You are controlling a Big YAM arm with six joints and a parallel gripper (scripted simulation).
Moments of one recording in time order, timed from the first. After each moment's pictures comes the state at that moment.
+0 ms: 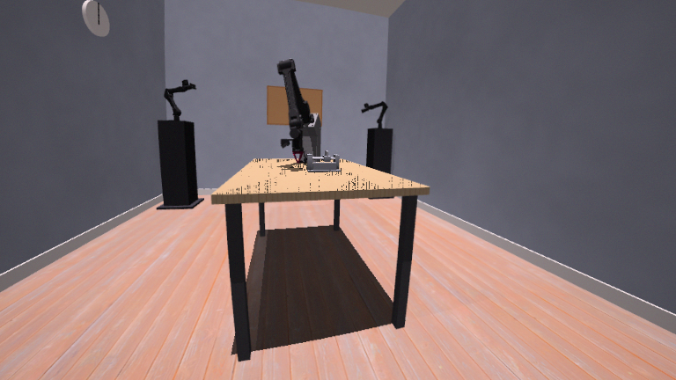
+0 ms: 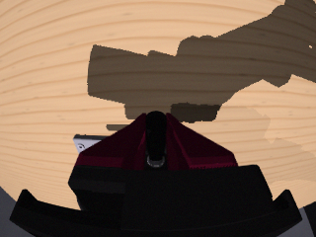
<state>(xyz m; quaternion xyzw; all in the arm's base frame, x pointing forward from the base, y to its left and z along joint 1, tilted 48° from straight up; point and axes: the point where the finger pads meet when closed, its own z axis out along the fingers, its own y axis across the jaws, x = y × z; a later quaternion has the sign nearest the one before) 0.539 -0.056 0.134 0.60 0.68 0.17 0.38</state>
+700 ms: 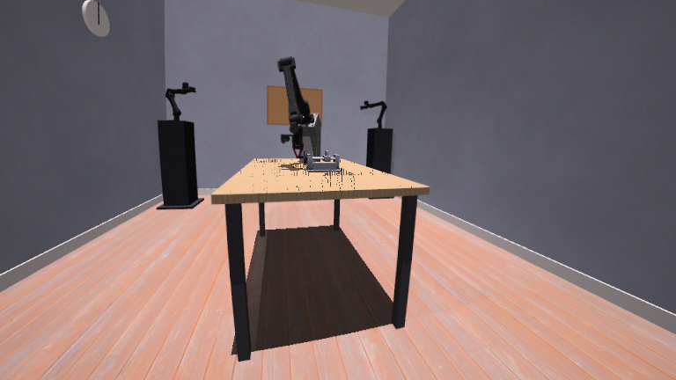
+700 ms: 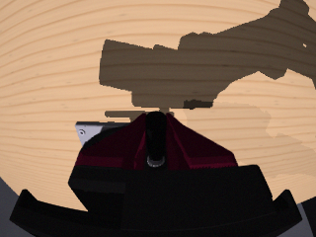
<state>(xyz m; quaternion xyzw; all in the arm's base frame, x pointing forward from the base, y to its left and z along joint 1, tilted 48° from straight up) 0.512 -0.052 0.146 0.60 0.68 0.17 0.38</state>
